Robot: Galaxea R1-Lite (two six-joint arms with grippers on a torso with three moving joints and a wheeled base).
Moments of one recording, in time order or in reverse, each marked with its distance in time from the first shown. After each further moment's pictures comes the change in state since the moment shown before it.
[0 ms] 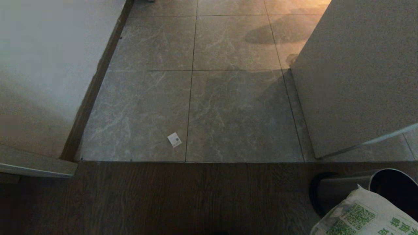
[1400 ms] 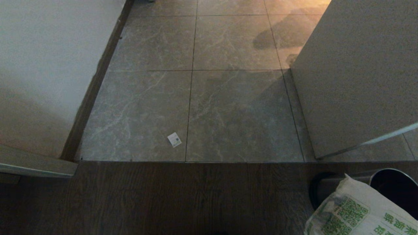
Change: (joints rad) left arm 0.000 0.000 0.000 0.000 0.000 0.000; right arm 0.000 0.022 -0.003 -0.010 0.001 -0.022
